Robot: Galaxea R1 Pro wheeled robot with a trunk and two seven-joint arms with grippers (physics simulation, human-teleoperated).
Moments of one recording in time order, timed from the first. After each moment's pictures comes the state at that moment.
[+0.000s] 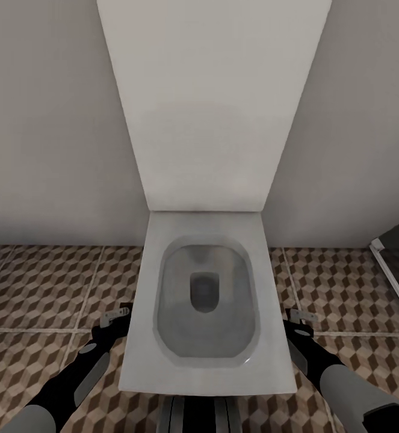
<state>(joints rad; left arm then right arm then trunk) -0.52 0.18 -0.36 -0.76 0.57 0.03 0.26 -0.74 -0.11 0.29 -0.33 -0.45 0.04 -0.32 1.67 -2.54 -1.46</state>
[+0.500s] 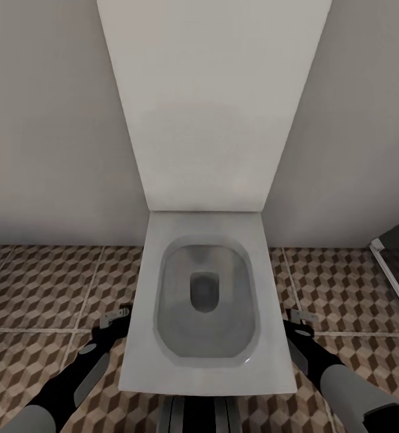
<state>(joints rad) -0.52 0.18 -0.36 -0.75 0.57 0.03 0.26 -0.74 -0.11 0.29 -0.33 -0.45 0.04 -0.32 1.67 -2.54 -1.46</state>
